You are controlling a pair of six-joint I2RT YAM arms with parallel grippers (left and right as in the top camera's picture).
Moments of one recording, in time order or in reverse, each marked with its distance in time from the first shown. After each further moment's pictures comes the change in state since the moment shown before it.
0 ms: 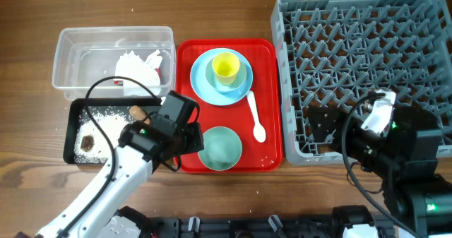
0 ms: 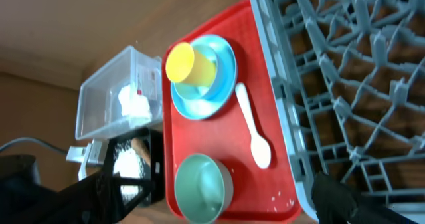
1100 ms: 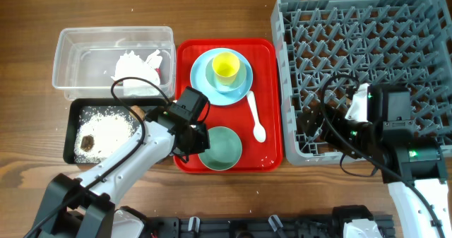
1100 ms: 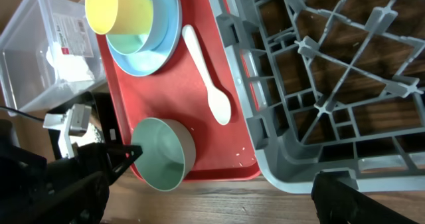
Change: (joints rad) left arm 0.000 0.263 0.000 0.058 0.038 0.006; right arm 0.000 0.226 0.000 -0.118 0.001 -0.072
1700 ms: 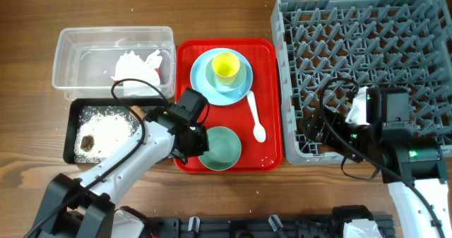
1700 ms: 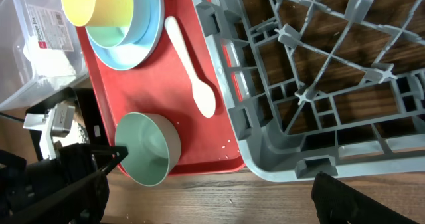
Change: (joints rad) left arm 0.000 0.000 0.000 -0.039 0.011 0.004; right arm 0.000 0.000 0.000 -0.046 0.034 -0.016
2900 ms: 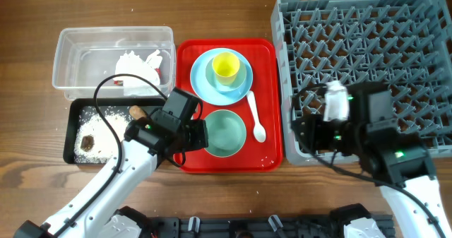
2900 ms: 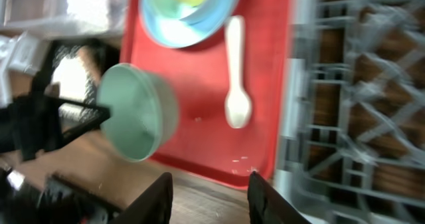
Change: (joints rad) left arm 0.000 -0.217 -0.002 0.050 0.011 0.011; right arm 0.185 0.015 0.000 0.132 -0.023 -0.217
